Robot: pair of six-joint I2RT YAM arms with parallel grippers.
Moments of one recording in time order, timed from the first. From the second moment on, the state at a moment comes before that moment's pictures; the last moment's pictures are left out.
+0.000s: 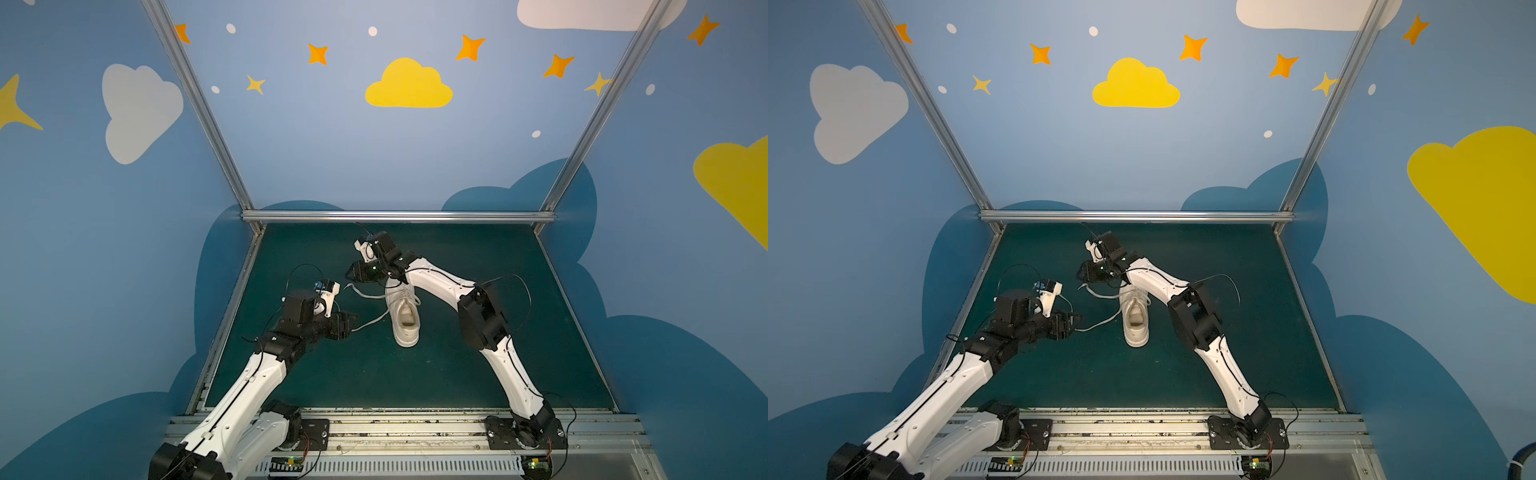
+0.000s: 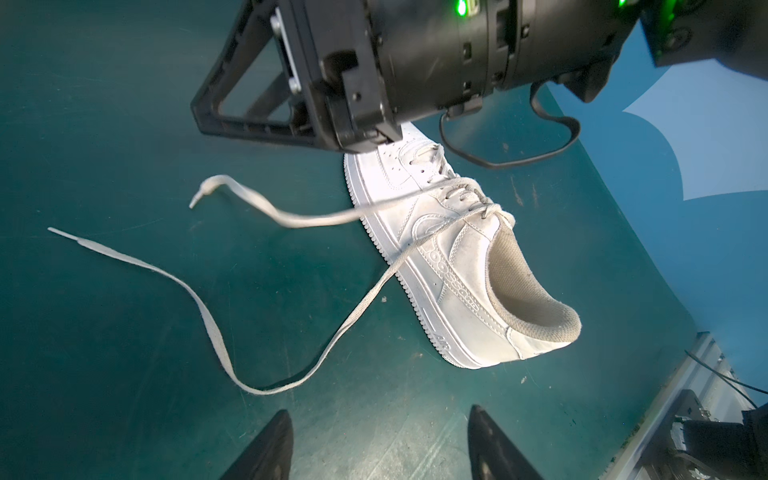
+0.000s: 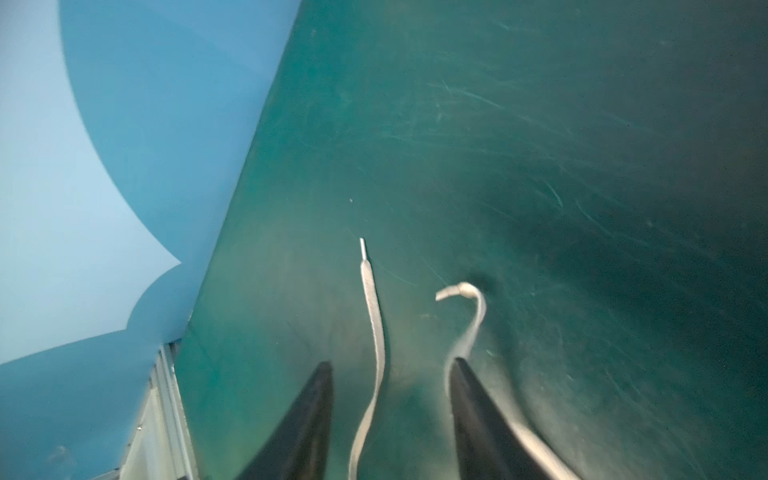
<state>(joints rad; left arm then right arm) -0.26 0.93 0.58 -0.34 0.38 -0.24 0.80 2.41 2.10 -0.43 -0.39 0.51</state>
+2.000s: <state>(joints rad) -0.58 1.77 0.98 -0.36 -0.01 -0.09 0.20 1.18 0.97 -0.35 -0.32 0.35</state>
